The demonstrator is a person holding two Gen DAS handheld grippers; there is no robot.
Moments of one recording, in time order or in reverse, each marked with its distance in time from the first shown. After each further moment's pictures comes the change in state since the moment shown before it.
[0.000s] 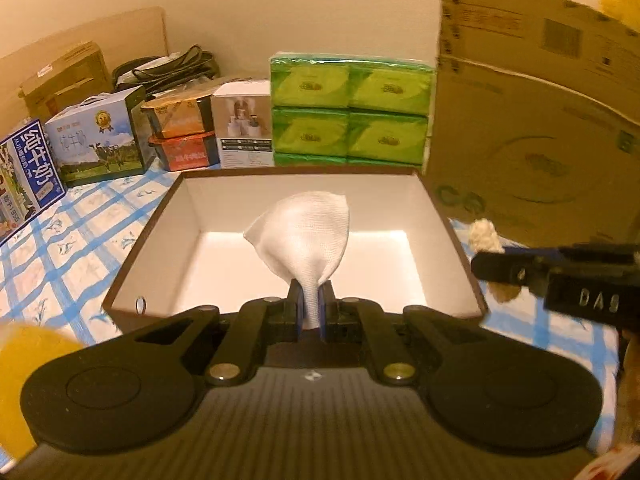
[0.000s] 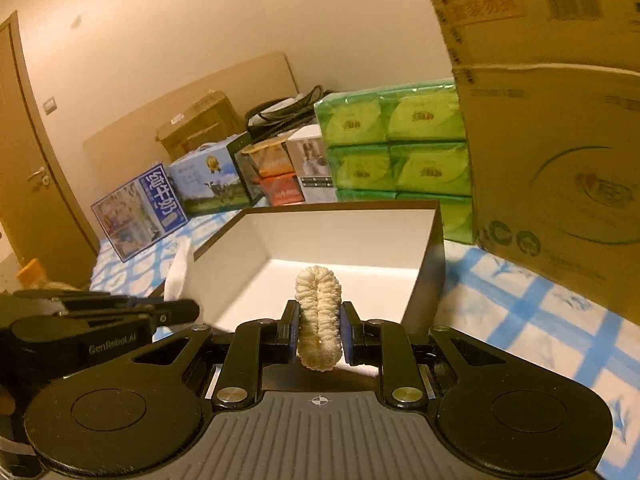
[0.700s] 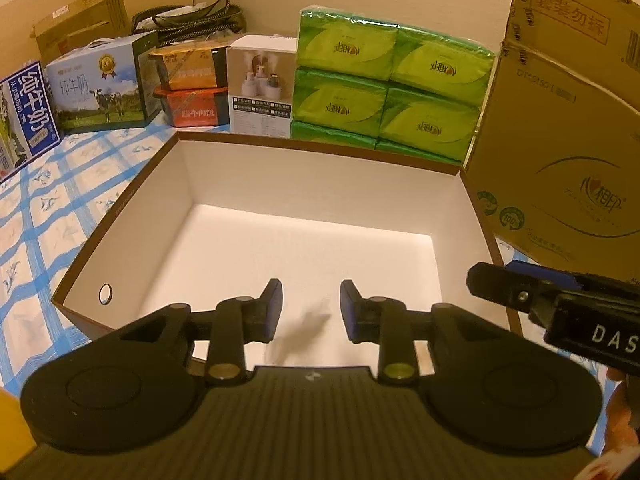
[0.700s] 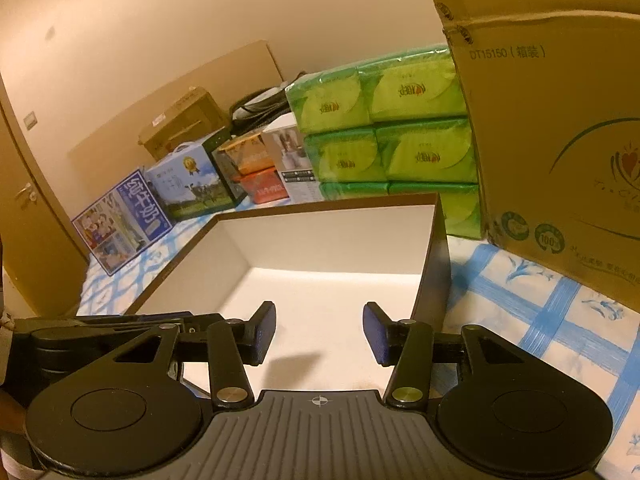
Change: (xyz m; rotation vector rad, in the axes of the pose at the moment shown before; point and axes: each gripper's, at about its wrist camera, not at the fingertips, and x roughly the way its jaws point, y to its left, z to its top) left arm 0.072 0.008 0.018 -0.134 0.104 0.017; right arm 0.060 -0.033 0.019 0.074 0.038 0.007
